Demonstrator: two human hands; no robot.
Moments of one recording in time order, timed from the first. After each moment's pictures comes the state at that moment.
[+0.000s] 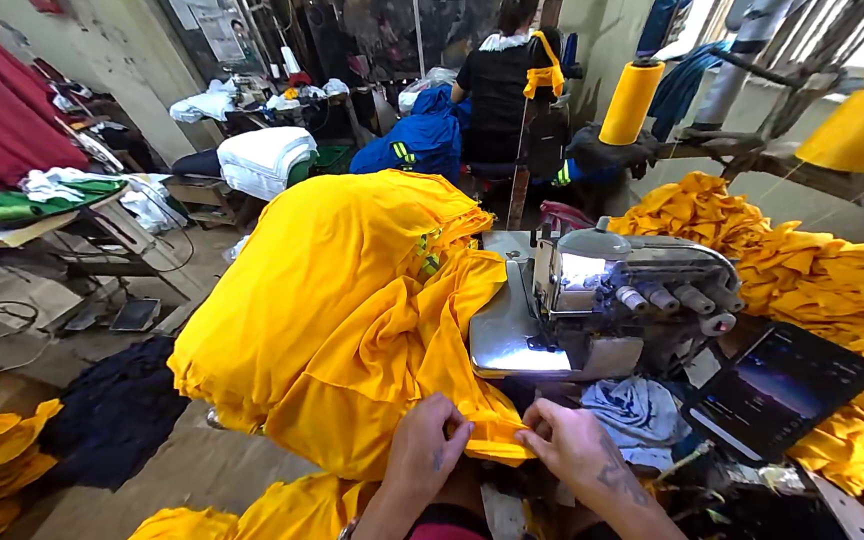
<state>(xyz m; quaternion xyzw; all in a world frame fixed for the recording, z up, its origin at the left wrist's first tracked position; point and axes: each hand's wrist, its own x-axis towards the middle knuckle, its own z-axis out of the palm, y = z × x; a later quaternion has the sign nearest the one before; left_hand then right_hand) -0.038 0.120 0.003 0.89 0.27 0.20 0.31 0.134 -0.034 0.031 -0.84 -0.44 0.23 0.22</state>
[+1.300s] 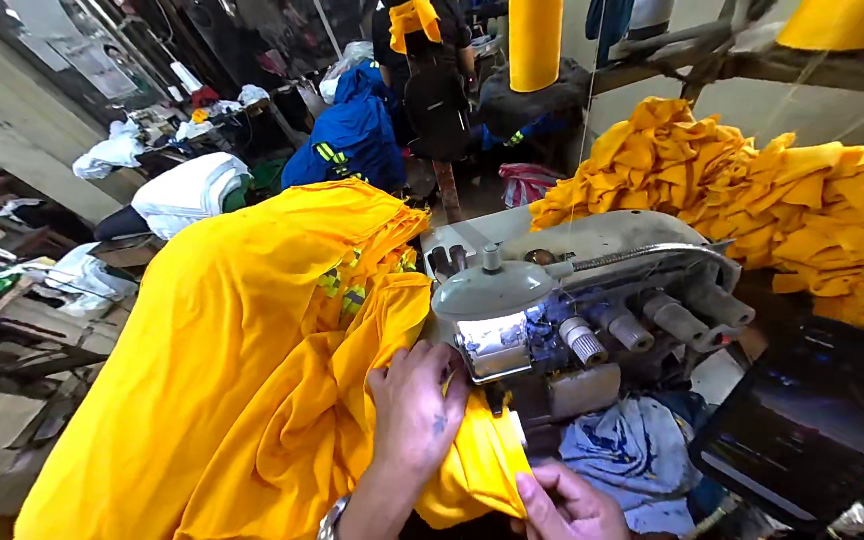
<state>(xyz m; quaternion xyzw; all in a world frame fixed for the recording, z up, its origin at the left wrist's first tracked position) 0.121 0.148 0.066 0.94 0.26 0.19 0.14 0.134 -0.041 -0.002 -0.59 -0.19 0.21 0.75</state>
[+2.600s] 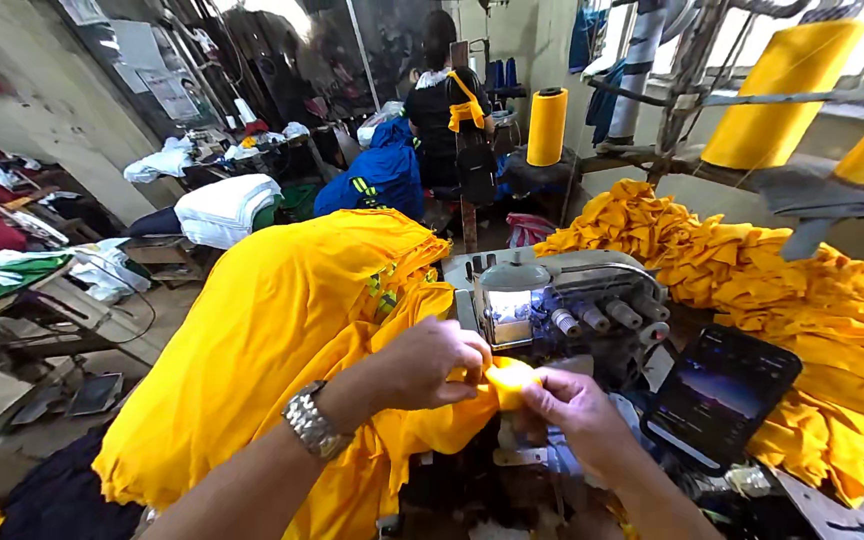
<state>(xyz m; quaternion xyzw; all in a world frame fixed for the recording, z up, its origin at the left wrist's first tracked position) 0.089 0.182 0.152 0.97 -0.20 0.02 0.11 0.194 -0.041 0.061 -0.55 -0.35 0.32 0.69</state>
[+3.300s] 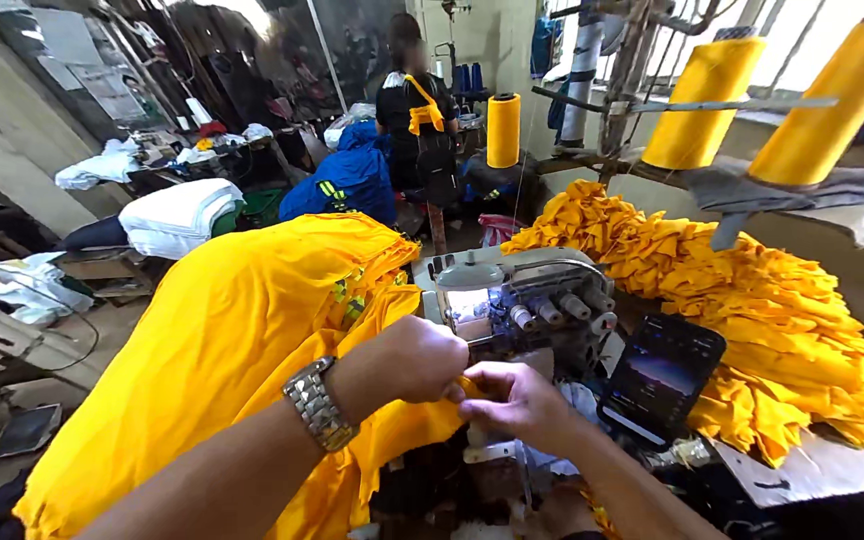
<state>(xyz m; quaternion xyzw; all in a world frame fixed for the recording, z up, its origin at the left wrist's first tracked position) 0.117 0.129 0.193 0.97 -0.11 -0.20 -0.07 0.202 -0.034 0.077 -0.60 -0.48 0.32 0.55</state>
